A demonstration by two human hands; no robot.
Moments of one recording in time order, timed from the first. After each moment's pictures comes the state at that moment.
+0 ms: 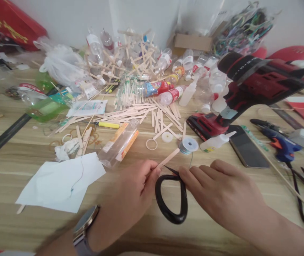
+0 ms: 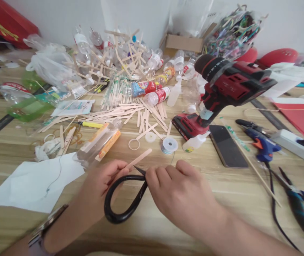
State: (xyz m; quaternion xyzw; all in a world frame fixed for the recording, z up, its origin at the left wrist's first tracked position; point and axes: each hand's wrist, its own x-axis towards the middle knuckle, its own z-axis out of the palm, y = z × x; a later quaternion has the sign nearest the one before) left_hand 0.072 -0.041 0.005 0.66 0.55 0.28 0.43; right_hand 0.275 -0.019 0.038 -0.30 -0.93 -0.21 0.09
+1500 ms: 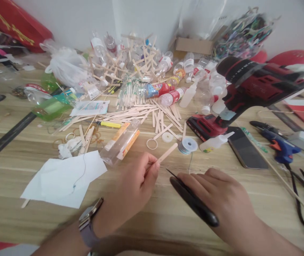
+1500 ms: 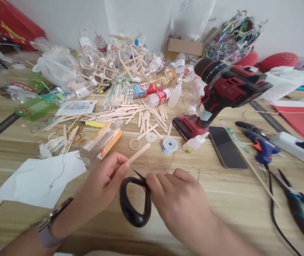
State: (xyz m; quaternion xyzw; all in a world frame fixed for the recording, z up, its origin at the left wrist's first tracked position) left_hand 0.074 -0.038 0.002 0.66 0.53 0.35 0.40; right_hand 0.273 -0.036 0.021 -0.35 -0.91 -0.07 0.19
